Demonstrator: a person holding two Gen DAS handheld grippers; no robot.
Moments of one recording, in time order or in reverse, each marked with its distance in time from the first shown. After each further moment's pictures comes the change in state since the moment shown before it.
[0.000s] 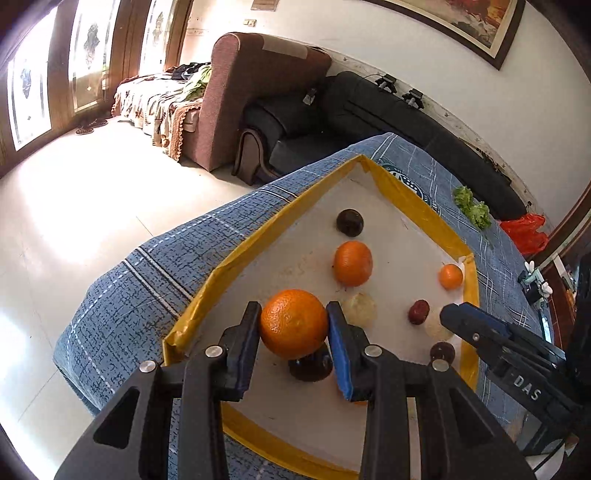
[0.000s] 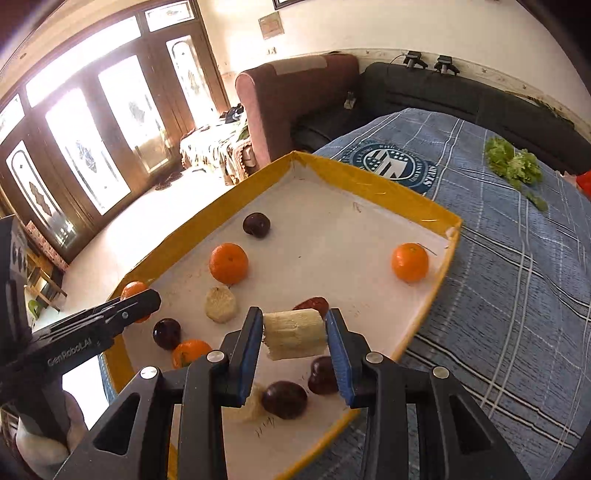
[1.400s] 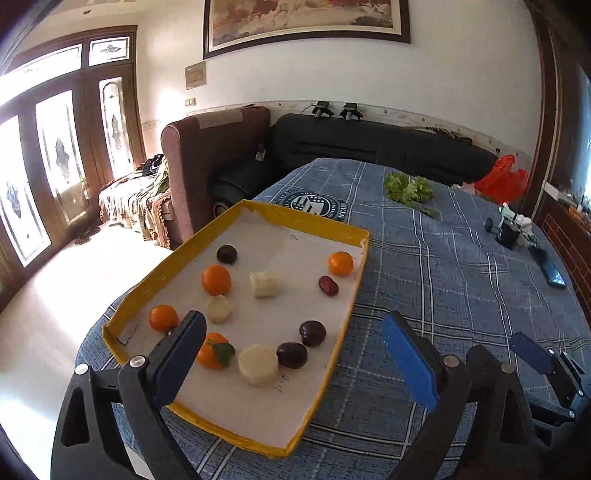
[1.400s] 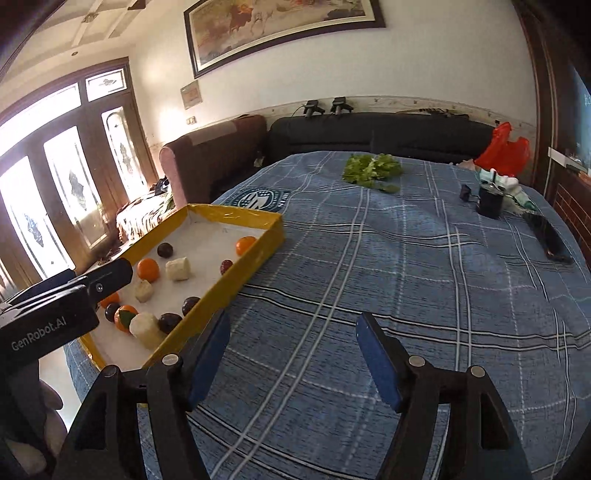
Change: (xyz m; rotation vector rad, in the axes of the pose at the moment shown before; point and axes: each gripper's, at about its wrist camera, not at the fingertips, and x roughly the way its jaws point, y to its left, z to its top) left arm -0.073 -0.181 -0.075 0.369 -0.214 0.088; right arm -0.159 -0.083 -0.124 0.214 -0.285 -0.255
